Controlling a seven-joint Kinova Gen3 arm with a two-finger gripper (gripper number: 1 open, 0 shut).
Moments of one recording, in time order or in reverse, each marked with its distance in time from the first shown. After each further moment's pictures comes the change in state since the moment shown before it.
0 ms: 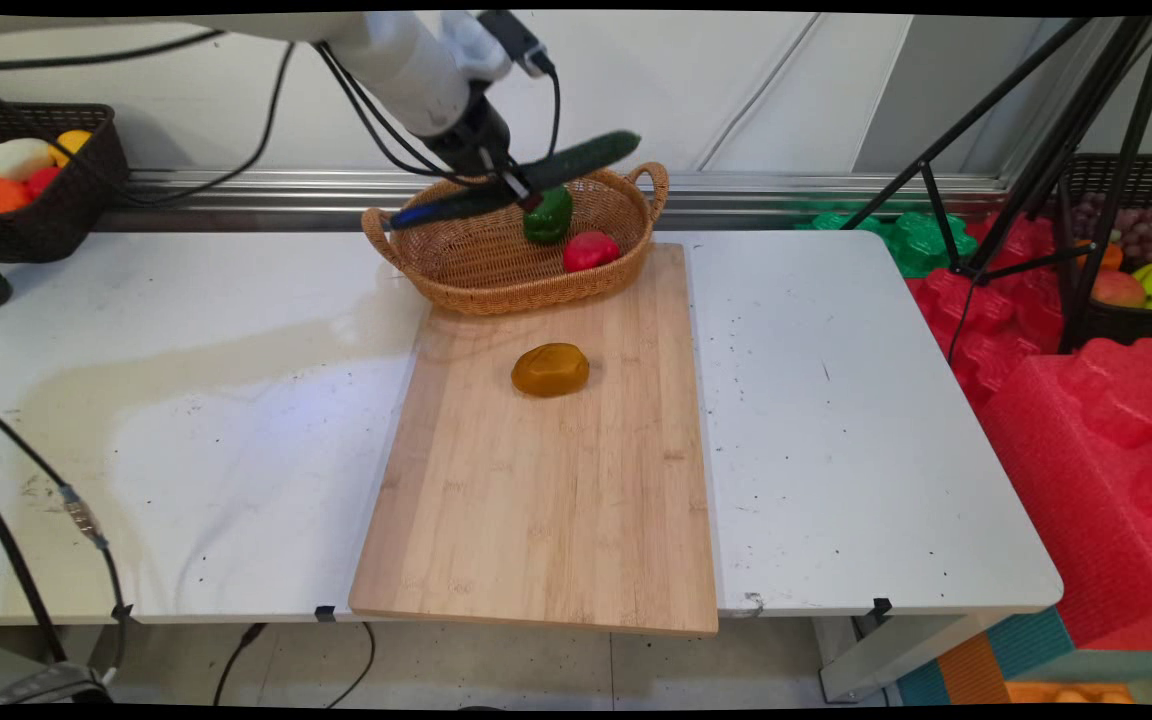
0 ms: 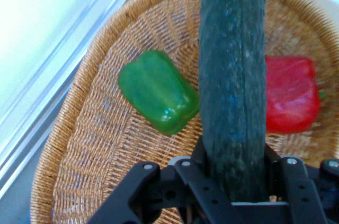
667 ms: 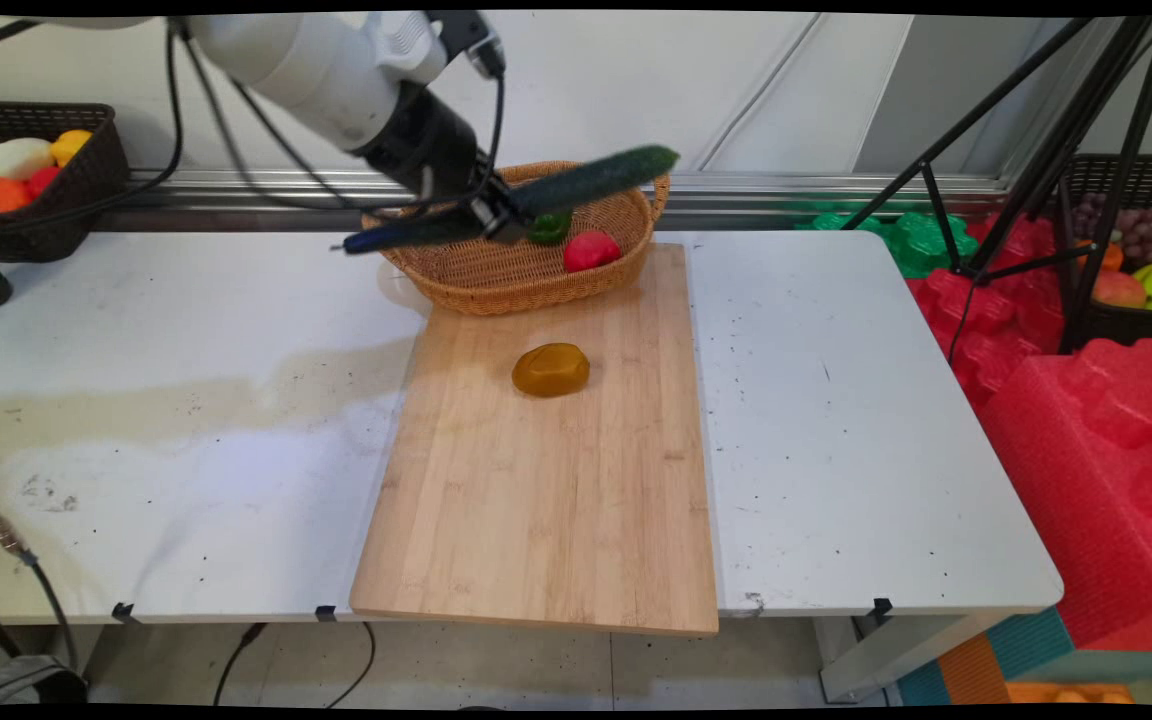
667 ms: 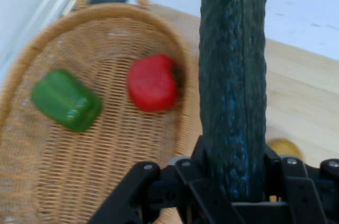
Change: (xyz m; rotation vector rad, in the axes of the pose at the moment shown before) arm -0.044 0.054 -0.109 -0.135 0.115 0.150
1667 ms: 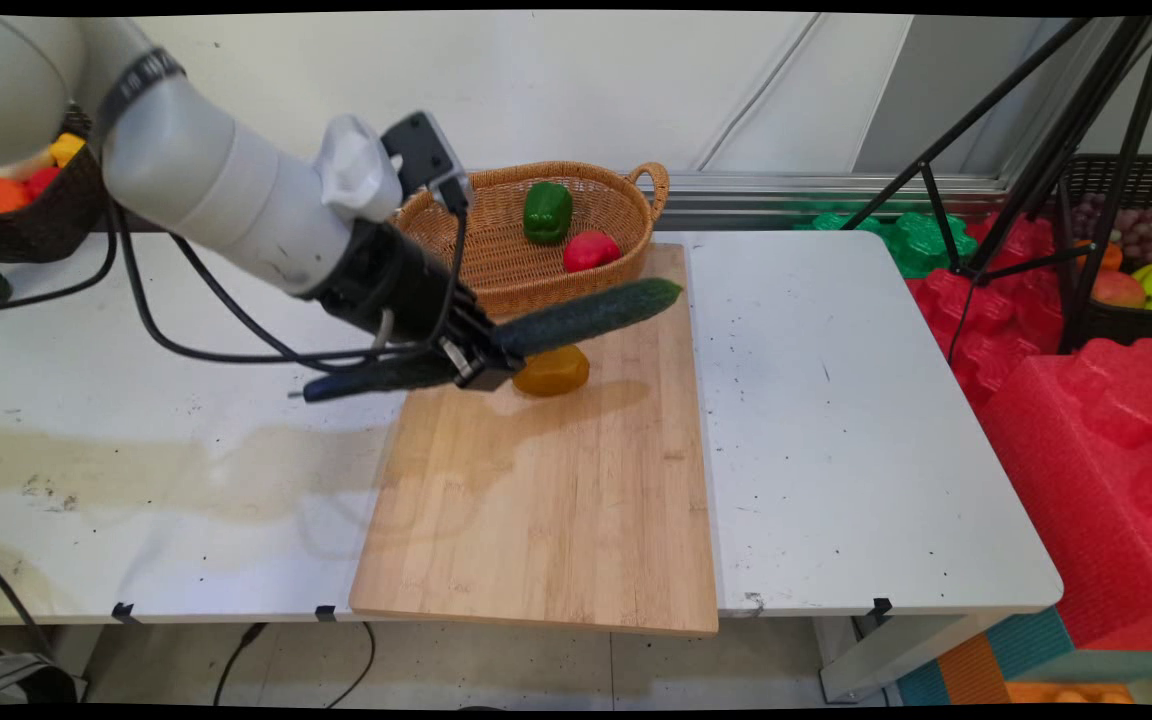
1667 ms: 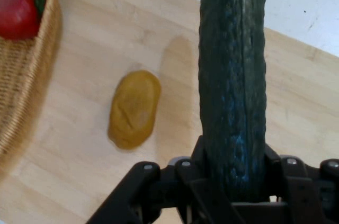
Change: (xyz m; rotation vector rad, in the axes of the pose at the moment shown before) arm -0.053 0.095 -0.027 -0.160 -0.051 -0.089
